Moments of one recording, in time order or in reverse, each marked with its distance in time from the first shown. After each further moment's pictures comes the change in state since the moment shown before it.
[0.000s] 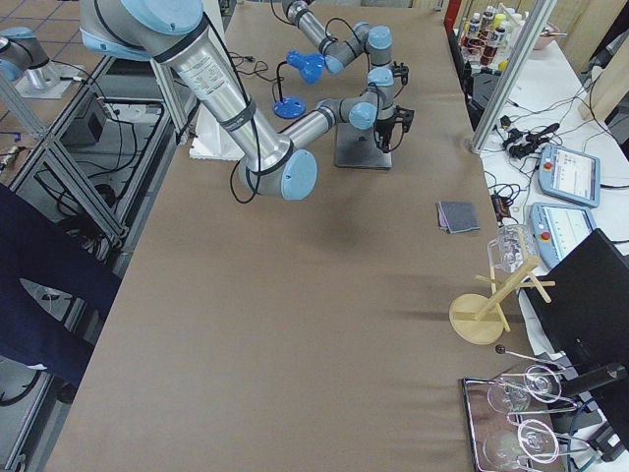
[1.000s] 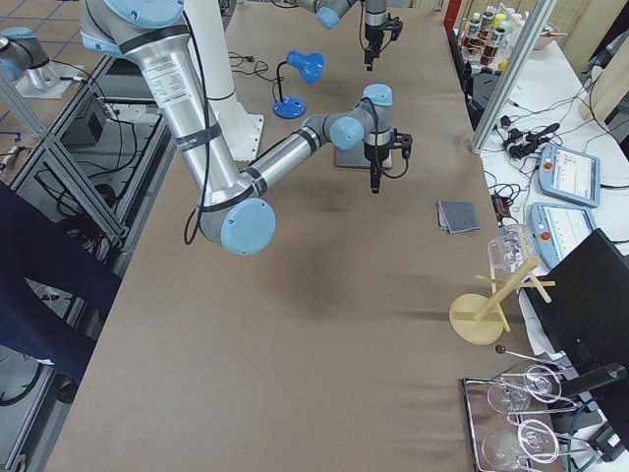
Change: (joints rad) left arm -0.172 0.254 -0.520 0.483 -0.134 0.527; right arm 0.200 -0.454 0.498 -0.286 0.122 -0.517
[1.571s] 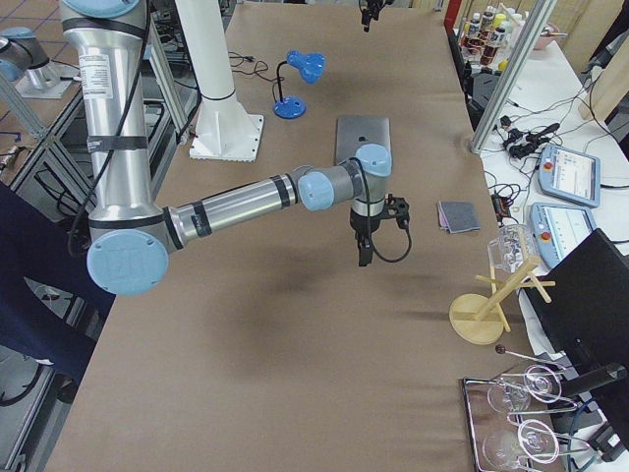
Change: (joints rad) left arm -0.282 0.310 -0.077 0.021 -0.131 0.463; right arm 0.349 -0.386 0.083 -0.001 0.179 -0.602
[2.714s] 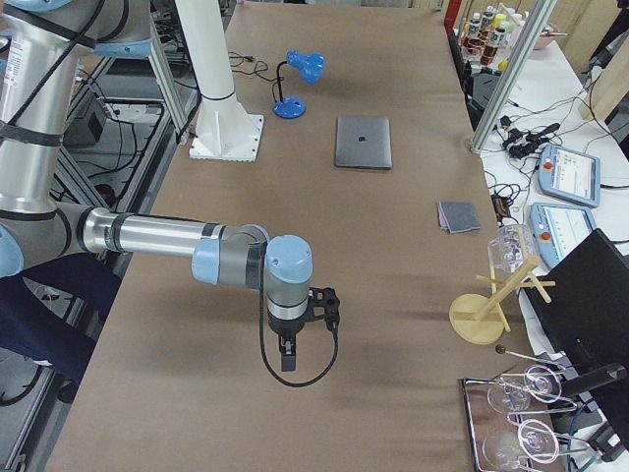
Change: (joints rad) left arm -0.323 0.311 0.074 -0.008 -0.080 0.182; right arm 0.343 -0.318 0.000 -0.001 -0.022 -0.520
